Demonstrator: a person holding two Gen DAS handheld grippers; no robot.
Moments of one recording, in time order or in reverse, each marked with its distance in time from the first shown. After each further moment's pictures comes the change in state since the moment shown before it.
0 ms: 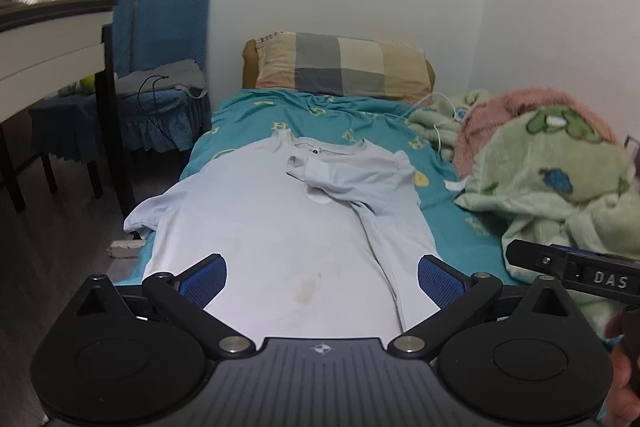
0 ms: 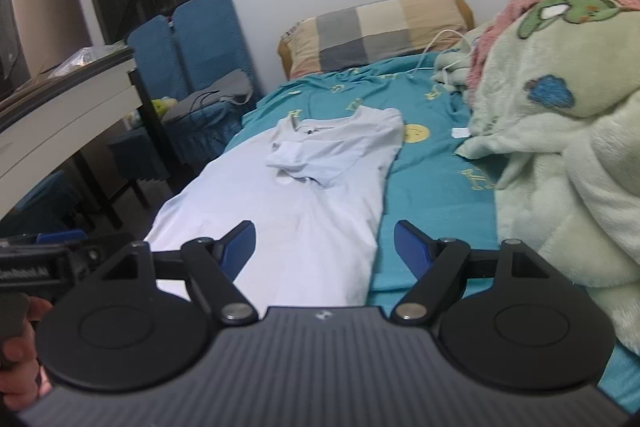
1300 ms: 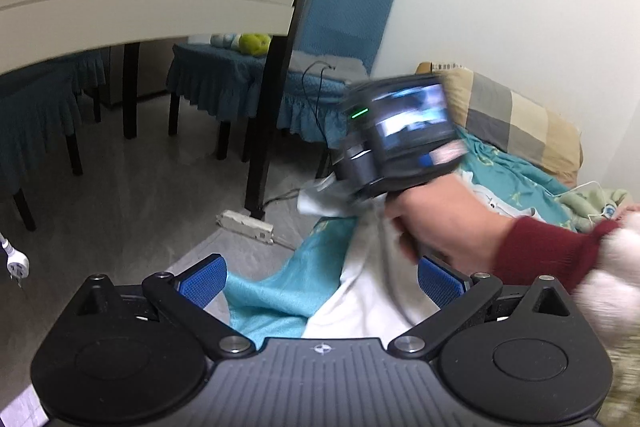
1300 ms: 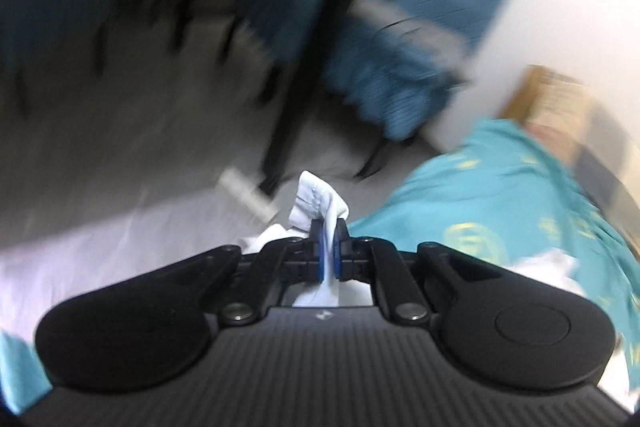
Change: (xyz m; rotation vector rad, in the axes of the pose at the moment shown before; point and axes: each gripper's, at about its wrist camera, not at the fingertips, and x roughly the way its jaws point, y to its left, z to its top) left arm 0.016 0.157 -0.004 -0.335 -0.070 0.333; right arm 0.368 0.311 0.021 -0.759 0.093 0.104
